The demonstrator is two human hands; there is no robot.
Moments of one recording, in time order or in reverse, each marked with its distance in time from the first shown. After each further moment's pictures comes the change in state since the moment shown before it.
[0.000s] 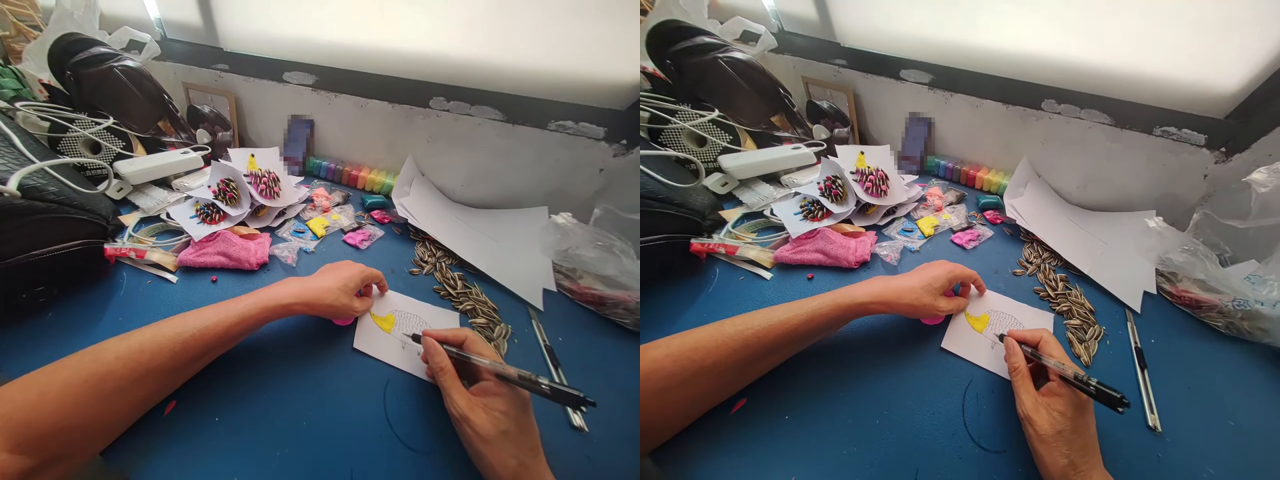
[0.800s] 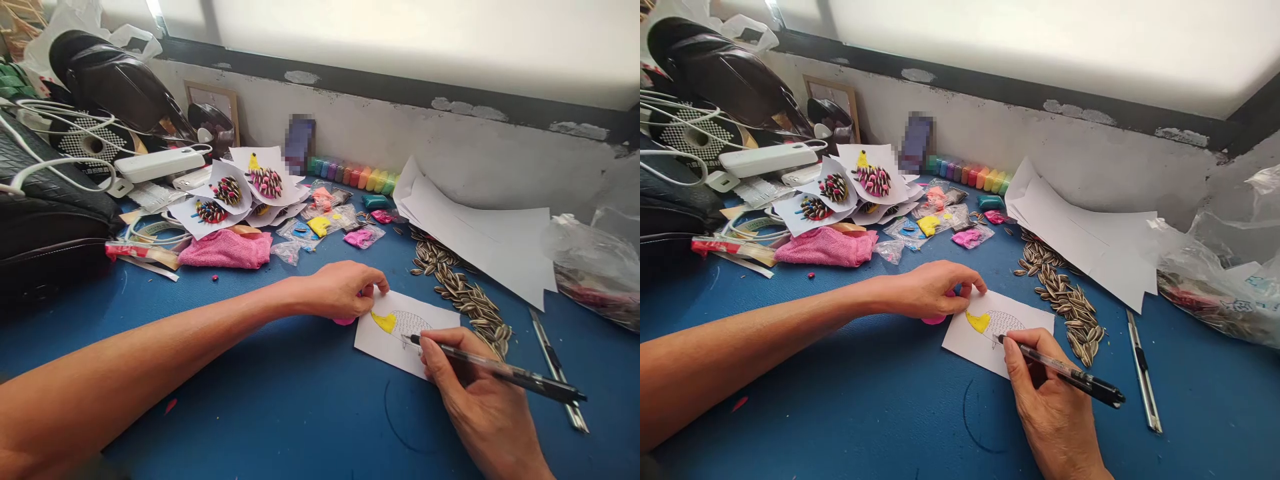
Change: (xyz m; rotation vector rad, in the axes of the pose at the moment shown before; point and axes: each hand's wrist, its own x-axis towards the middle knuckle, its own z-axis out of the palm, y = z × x) left_hand 0.000 -0.001 -0.001 0.010 -0.003 0.005; right_hand 0.000 0.008 0.001 -0.009 -0.029 -0.103
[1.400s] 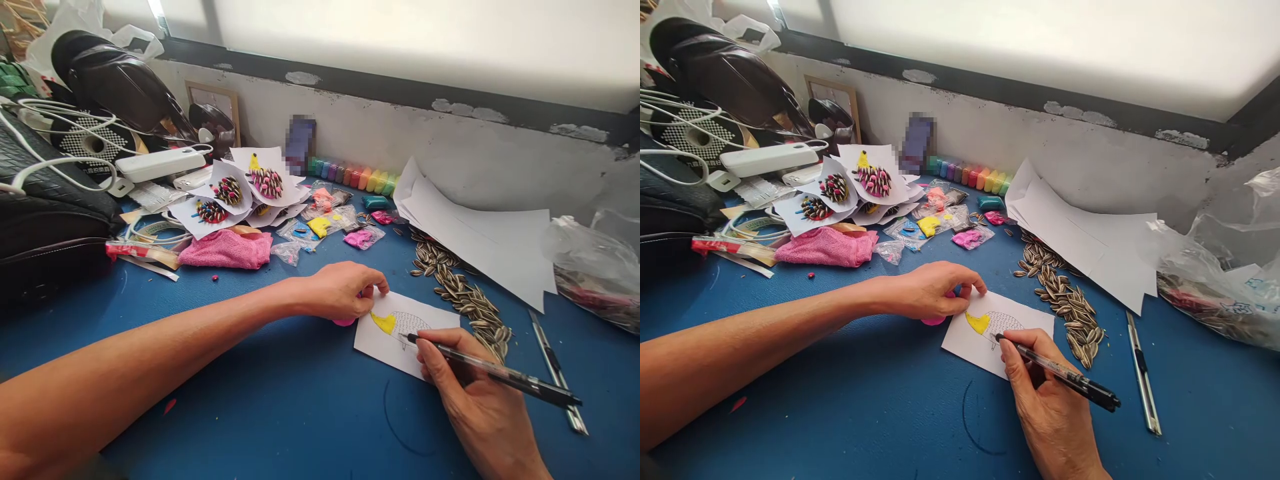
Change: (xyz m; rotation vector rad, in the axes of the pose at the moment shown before) left_hand 0.000 -0.001 0.002 -0.009 0.014 0.005; right_hand 0.000 0.001 0.001 0.068 -0.012 0.041
